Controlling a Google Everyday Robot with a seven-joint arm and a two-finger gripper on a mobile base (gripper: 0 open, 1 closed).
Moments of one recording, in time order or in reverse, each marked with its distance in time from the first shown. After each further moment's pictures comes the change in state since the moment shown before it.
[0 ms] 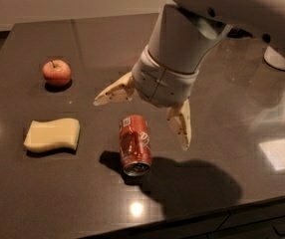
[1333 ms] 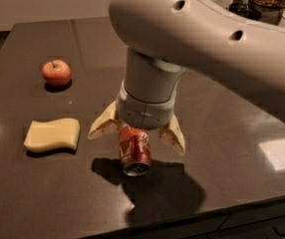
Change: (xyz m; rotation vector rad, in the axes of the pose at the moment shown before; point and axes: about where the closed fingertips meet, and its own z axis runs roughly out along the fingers) arm -0.004 0.009 0.046 -0.161 0.072 -0.243
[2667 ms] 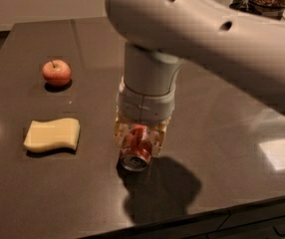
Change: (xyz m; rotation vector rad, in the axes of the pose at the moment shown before) arm 0.003 0.004 -0.003 -0.046 -0.042 0.089
